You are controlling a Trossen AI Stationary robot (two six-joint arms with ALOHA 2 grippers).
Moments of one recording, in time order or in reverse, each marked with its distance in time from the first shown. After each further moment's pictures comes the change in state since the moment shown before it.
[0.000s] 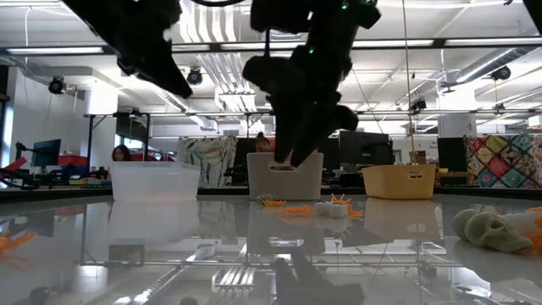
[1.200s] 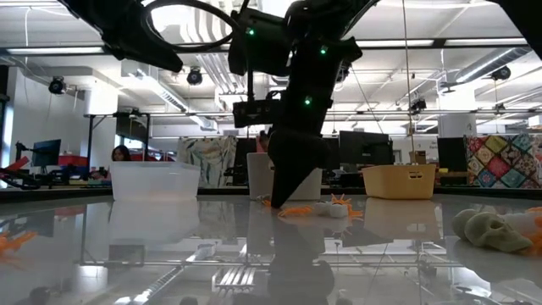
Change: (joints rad) left arm -0.099 -0.137 -0.035 0.036 -0.052 0.044; right arm -0.013 0.187 0.051 0.054 0.112 -0.733
